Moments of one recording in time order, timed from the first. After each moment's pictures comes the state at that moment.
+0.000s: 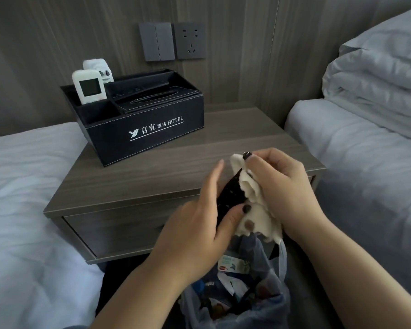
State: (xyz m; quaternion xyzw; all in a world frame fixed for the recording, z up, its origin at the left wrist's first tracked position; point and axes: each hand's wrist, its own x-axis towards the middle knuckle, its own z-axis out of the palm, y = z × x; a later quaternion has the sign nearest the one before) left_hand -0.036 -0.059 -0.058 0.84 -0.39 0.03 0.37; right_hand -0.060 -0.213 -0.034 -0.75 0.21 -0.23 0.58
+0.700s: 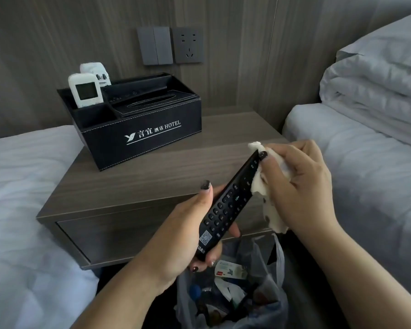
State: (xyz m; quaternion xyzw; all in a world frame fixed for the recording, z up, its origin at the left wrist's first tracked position) left_hand -0.029 -0.056 -0.048 0.60 -0.26 -0.33 0.68; right_hand -0.066 -0.236 -0.042 -0.82 0.13 -0.42 0.37
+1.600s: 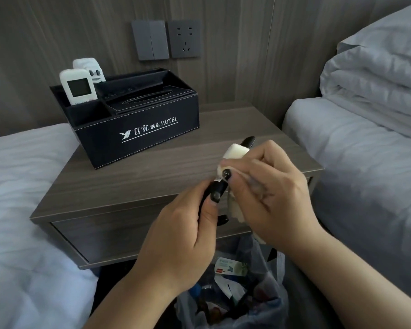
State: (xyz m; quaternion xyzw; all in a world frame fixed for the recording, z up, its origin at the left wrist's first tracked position) left_hand -0.033 -0.058 -0.059 0.82 -0.36 0.07 0.44; right_hand -0.063 -0.219 -0.048 -0.84 -0.10 -0.45 0.29
